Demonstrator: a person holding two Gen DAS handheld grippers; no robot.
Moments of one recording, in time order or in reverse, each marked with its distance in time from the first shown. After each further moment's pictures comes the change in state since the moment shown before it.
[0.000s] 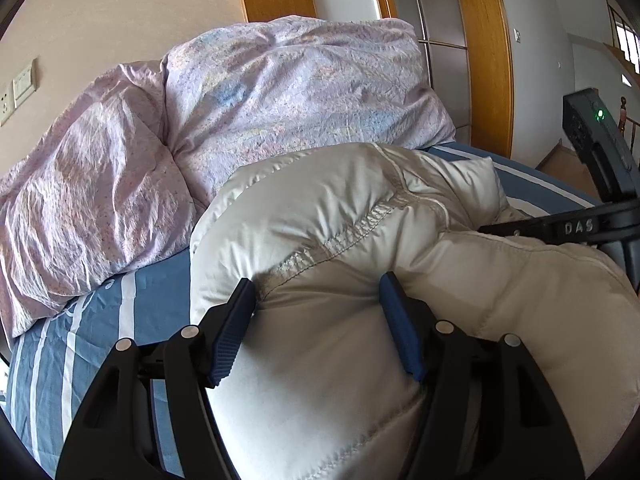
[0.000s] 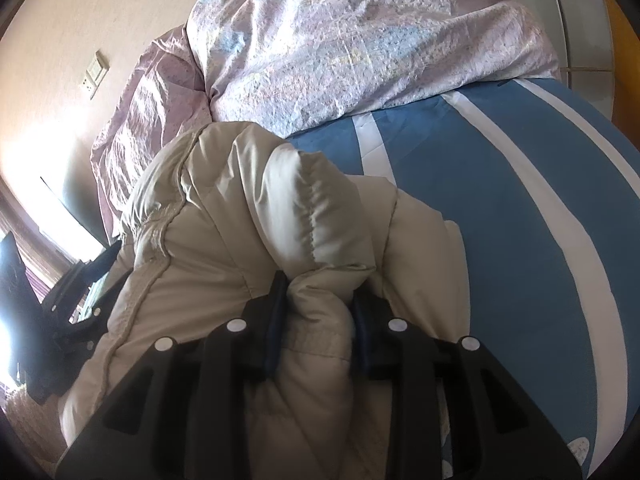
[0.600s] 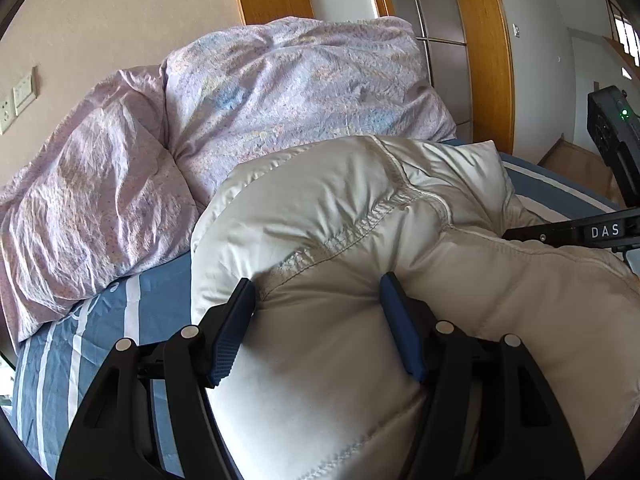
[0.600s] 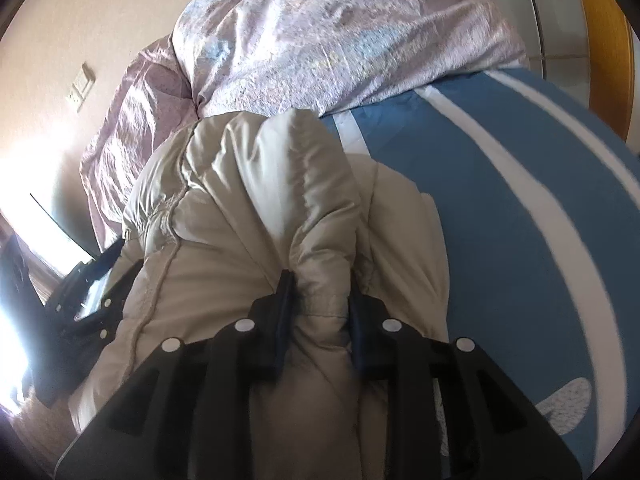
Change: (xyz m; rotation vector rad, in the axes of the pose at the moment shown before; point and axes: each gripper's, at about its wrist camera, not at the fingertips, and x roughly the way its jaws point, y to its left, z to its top) left arm 0.000 -0.005 0.000 0.013 -0.006 0.035; right arm -0.017 -0.002 -0.015 0.076 -0.006 -0.021
